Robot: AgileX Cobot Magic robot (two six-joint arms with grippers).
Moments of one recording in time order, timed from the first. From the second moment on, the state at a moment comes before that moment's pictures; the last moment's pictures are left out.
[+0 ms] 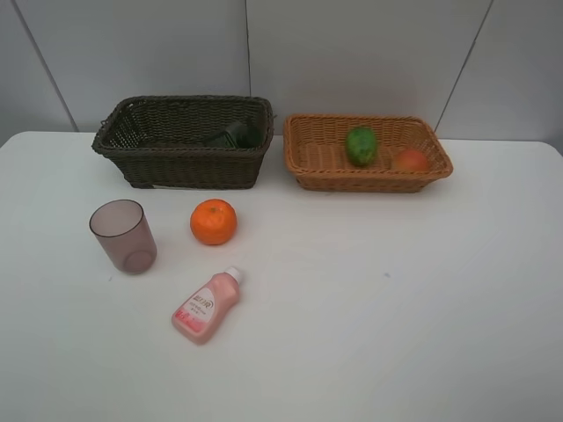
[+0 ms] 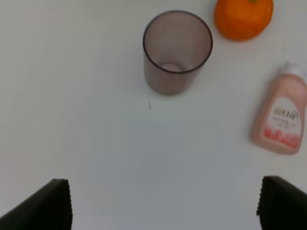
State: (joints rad) left arm -0.04 0.72 -0.68 -0.12 0.97 0.15; right arm -0.02 0.00 -0.52 -0.16 1.06 0.22
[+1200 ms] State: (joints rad) left arm -0.47 1.65 -0.97 0.16 0.78 0.26; right arm -0.02 0.00 -0.52 -0.16 1.06 0.22
